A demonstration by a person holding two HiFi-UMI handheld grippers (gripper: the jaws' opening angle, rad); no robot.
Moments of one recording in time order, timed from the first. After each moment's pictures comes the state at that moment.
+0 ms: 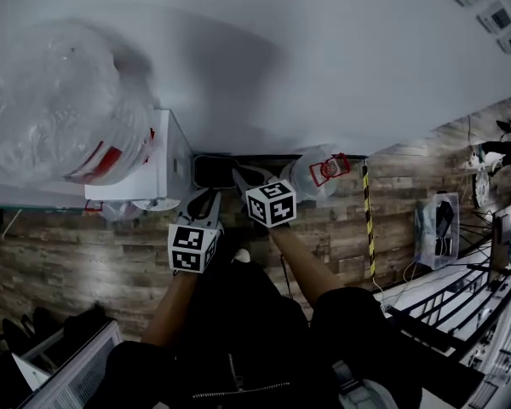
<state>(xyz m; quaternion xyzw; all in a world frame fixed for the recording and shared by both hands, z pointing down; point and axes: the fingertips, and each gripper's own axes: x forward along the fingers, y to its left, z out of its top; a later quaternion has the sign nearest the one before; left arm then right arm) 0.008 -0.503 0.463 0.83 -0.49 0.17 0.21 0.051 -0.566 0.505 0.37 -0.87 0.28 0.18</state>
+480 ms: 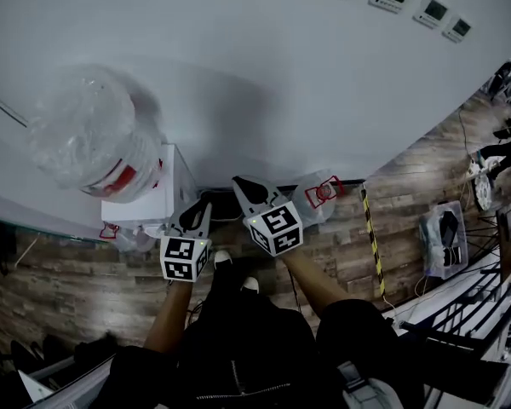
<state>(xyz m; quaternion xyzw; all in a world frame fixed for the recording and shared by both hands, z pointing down) 0.001 -0.482 0.374 0.83 -0.51 0.15 0.14 0.068 -0.522 0.337 0.38 -0.91 0.09 0.10</state>
